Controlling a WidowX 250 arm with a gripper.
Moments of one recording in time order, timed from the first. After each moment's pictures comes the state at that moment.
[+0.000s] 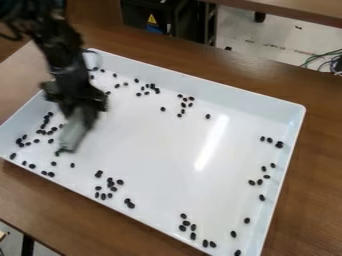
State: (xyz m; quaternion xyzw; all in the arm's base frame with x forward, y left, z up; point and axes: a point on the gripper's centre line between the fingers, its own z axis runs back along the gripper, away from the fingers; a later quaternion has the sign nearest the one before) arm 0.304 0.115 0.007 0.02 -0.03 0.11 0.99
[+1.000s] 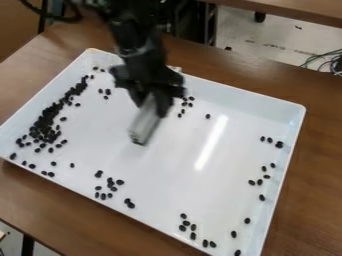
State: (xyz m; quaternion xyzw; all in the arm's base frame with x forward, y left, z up) arm 0.333 -0.051 0.061 -0.08 -0.12 0.01 0.99
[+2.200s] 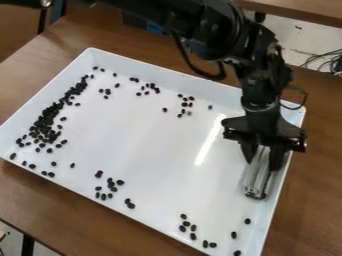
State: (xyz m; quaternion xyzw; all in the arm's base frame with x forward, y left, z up) arm 0.347 -0.198 0.003 -0.13 -0.04 -0.01 0.99
